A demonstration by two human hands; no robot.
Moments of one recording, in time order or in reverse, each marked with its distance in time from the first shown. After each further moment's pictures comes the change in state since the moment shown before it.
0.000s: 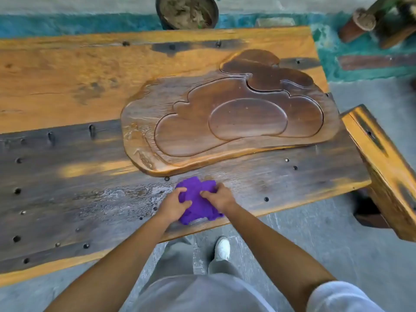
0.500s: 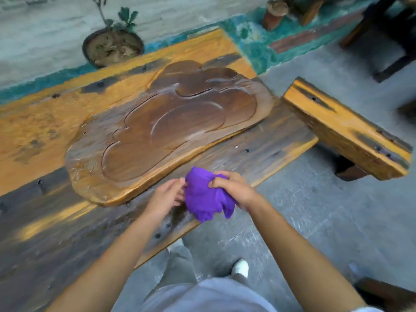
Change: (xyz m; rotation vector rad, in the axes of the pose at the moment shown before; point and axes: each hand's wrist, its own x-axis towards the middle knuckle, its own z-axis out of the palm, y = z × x) left_hand -0.079 0.131 0.058 -0.137 -0.124 0.279; right_hand -0.101 0.075 -0.149 0.760 0.005 -0.238
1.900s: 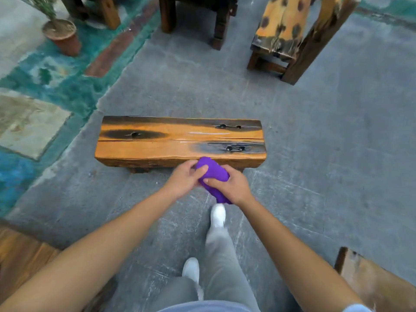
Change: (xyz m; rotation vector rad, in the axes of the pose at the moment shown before) left_hand 0.270 0.287 0.954 0.467 -0.709 0.198; right_hand 0.048 0.089 -0.909 -0.047 0.771 -0.035
